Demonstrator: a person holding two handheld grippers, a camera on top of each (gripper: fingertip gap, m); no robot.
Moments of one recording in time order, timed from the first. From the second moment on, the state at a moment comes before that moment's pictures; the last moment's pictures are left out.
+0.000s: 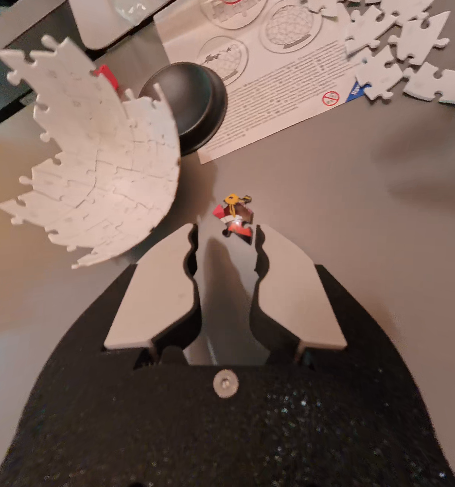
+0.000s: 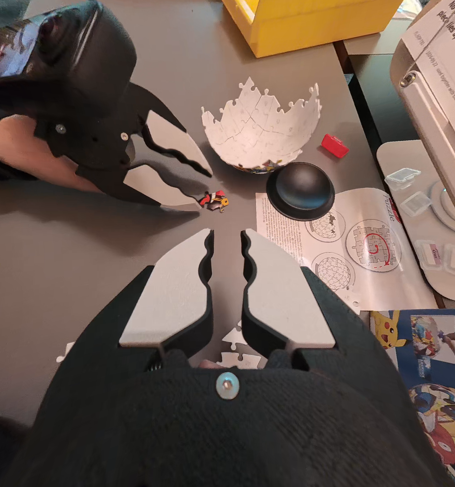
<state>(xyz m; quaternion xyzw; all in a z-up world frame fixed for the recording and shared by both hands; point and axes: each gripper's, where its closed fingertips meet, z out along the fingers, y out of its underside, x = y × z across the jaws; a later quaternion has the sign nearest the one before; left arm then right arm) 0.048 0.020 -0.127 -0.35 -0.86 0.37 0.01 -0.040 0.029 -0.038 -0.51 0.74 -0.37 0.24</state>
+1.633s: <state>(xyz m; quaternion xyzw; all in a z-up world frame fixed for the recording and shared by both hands) 0.045 0.060 0.023 -0.24 -0.70 0.28 0.61 0.036 0.059 -0.008 -0.62 0.58 -0.44 0.29</state>
